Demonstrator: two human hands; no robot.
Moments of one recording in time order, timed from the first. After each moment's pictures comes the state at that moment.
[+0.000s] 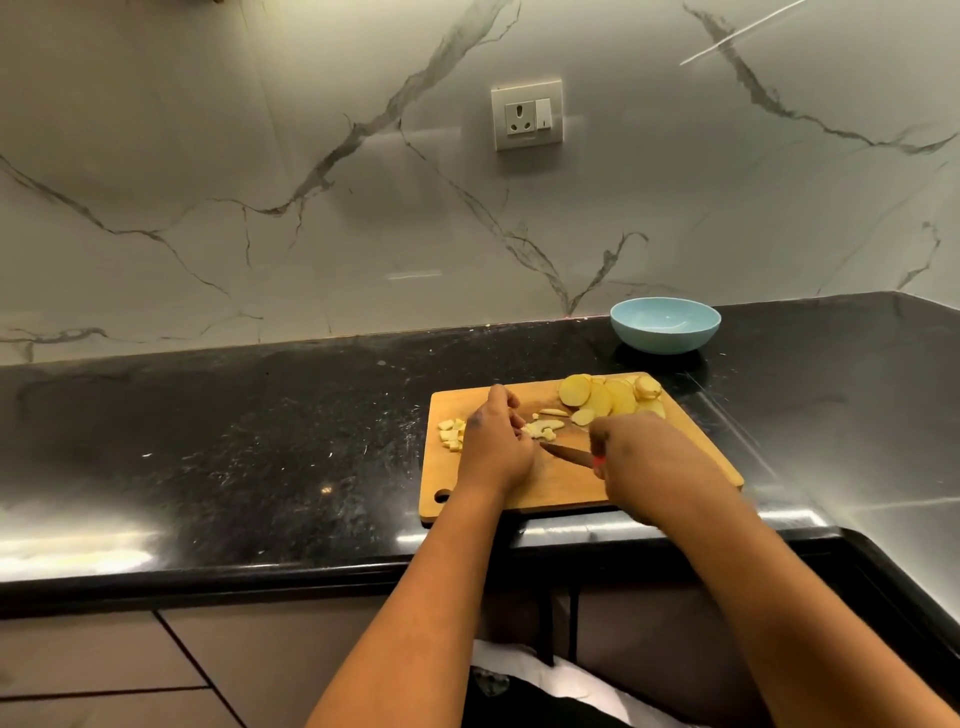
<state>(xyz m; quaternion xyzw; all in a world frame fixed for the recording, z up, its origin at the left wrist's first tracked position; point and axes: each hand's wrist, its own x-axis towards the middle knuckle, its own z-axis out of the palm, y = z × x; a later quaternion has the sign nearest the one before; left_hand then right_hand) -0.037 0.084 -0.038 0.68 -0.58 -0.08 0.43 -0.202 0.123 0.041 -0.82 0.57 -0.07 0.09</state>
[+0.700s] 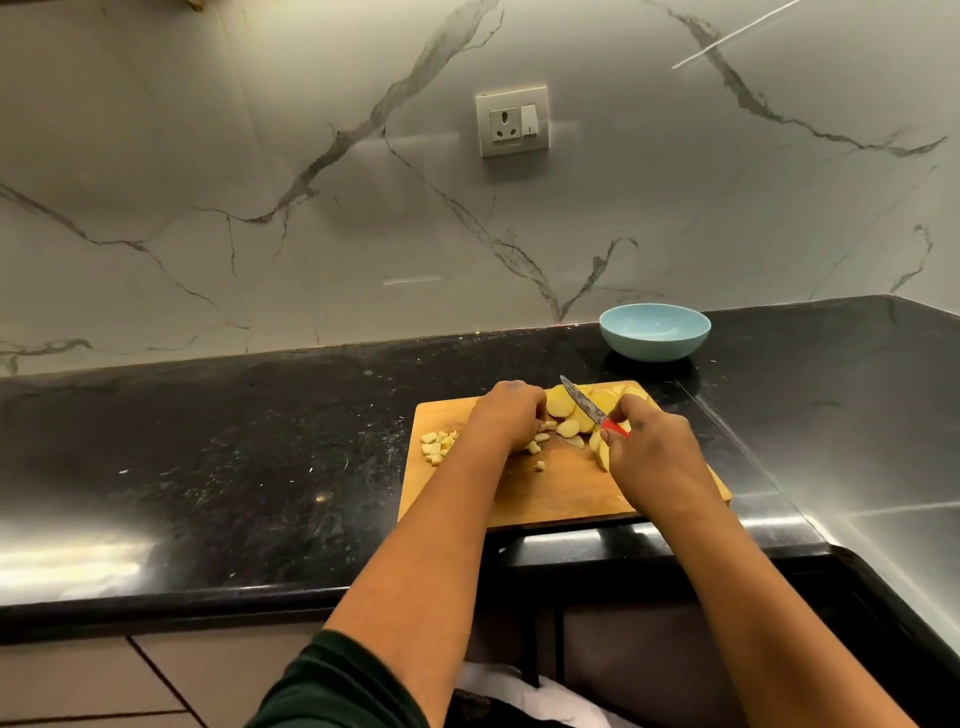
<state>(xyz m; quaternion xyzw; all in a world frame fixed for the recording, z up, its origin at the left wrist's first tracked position) -0.046 0.018 0.000 0.70 -0.70 -0.04 0.12 -0.224 0.082 0.007 -0.73 0.57 -0.35 0.15</state>
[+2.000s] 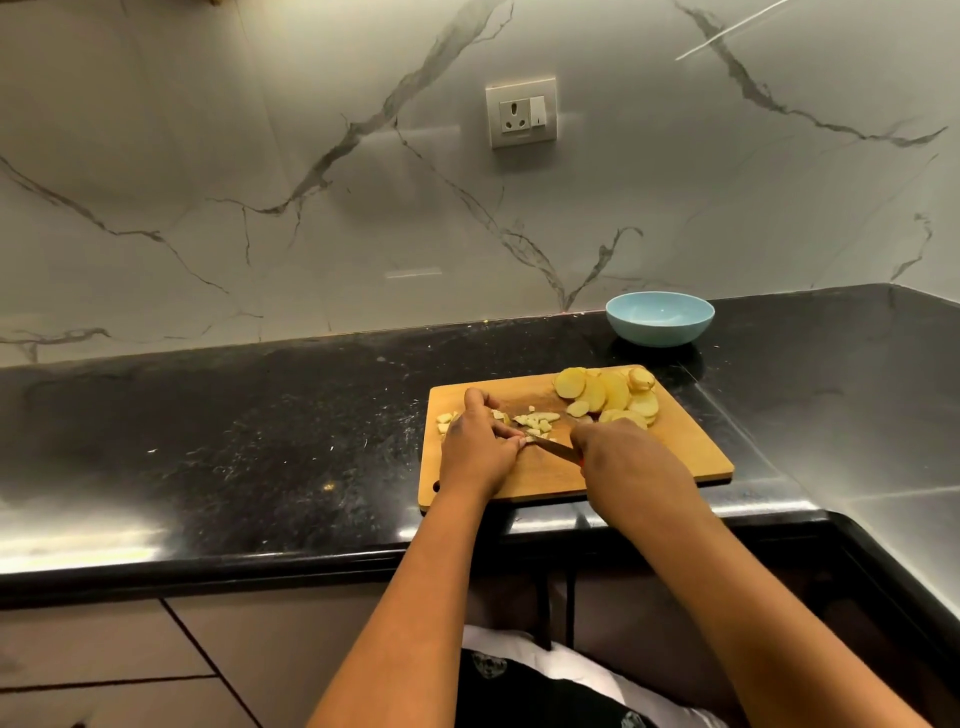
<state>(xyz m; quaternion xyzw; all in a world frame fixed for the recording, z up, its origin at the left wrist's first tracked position) -0.030 0.108 -0.037 0.71 -0.55 -0.12 0.42 -0.201 0.144 0.027 -0.83 0.54 -0.13 0.04</state>
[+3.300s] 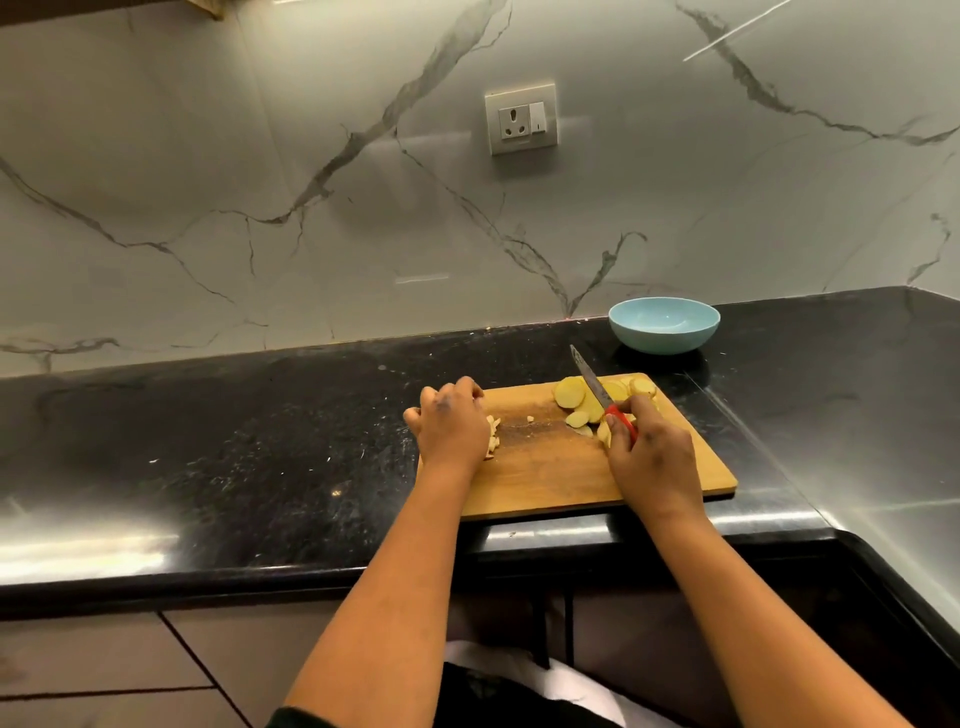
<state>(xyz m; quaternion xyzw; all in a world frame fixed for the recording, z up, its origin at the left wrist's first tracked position) -0.006 0.070 -0.026 0.78 -0.53 0.10 0.31 -0.218 0.062 -0.044 -0.71 0.50 -0.50 0.08</state>
